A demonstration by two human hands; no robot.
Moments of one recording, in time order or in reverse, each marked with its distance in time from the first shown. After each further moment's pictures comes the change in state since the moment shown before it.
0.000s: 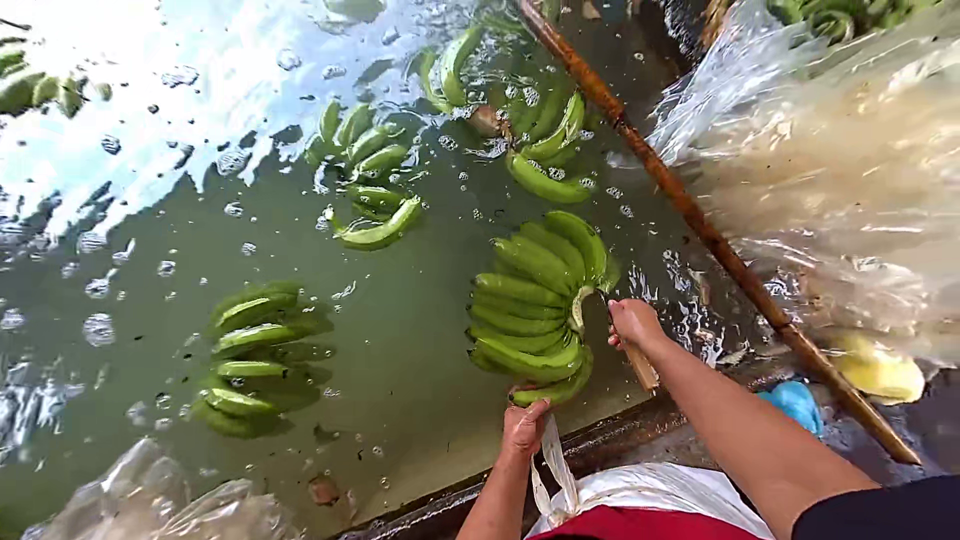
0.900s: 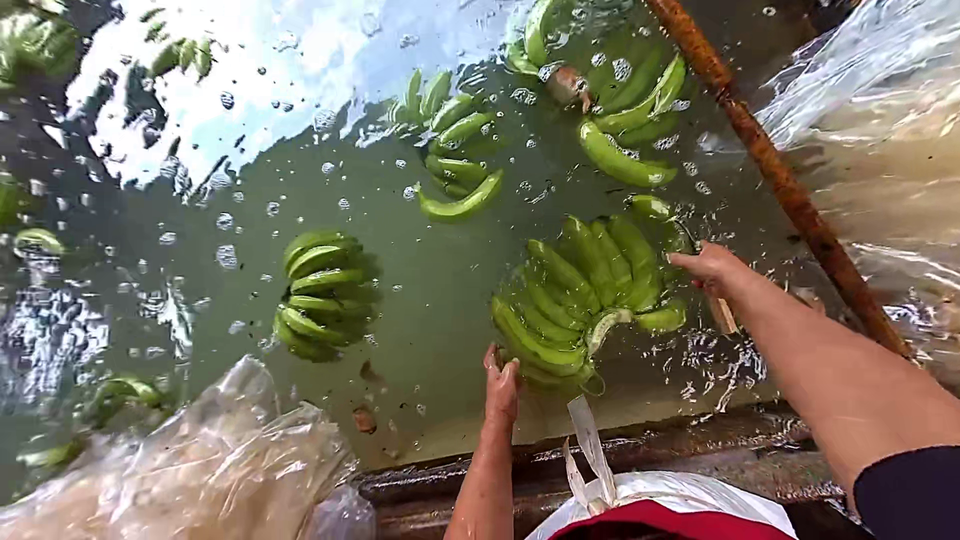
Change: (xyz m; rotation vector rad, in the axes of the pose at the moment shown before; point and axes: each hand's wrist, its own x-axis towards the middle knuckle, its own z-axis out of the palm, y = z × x) left_hand 0.017 0.074 -0.056 0.363 0.190 0.211; right_hand 0.055 -0.047 -0.041 0.051 0.049 -0.150
